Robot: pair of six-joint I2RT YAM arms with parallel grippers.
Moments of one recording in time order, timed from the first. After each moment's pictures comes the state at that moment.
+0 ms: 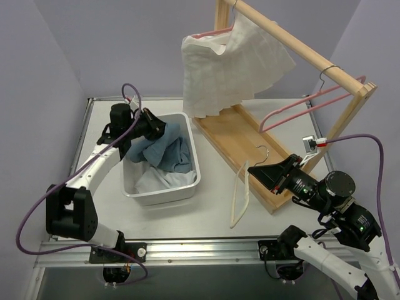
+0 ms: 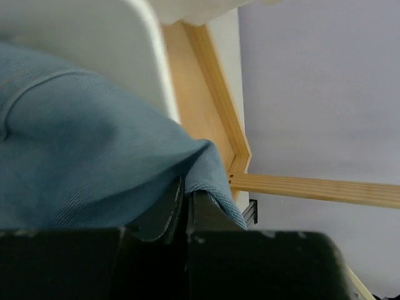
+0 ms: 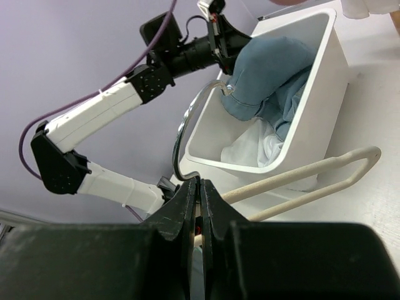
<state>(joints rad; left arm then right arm) -0.20 1.47 1.11 -0.02 0.58 -0.92 0.68 0.52 1.01 -0.51 -0.13 0.79</state>
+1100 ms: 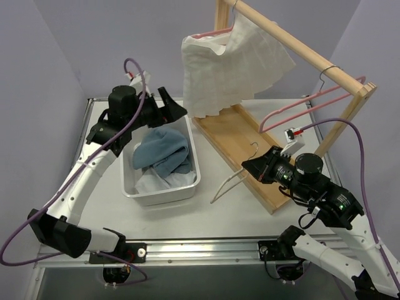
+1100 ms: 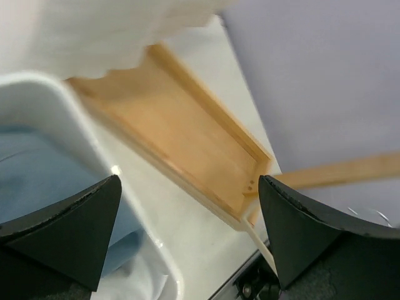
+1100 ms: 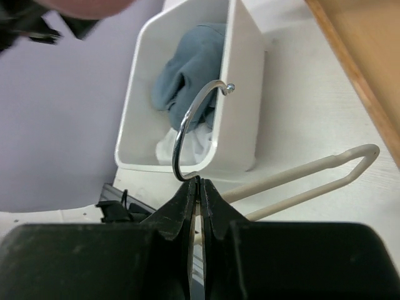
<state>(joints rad) -0.41 1.36 1.49 -0.45 0.26 -0.67 0.68 0.70 1.04 -0.64 0.02 0.78</state>
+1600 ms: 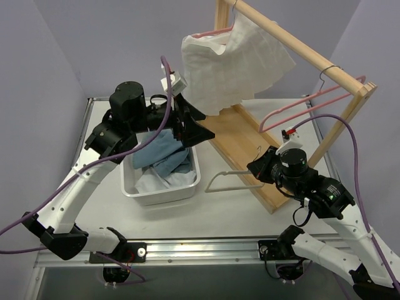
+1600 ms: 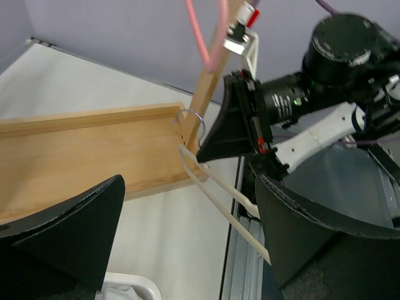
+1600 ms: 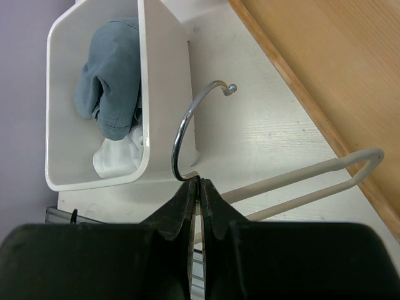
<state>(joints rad) -0.66 1.36 1.70 -0.41 0.68 -0.27 0.68 0.78 1.06 -0.79 0.19 0.79</state>
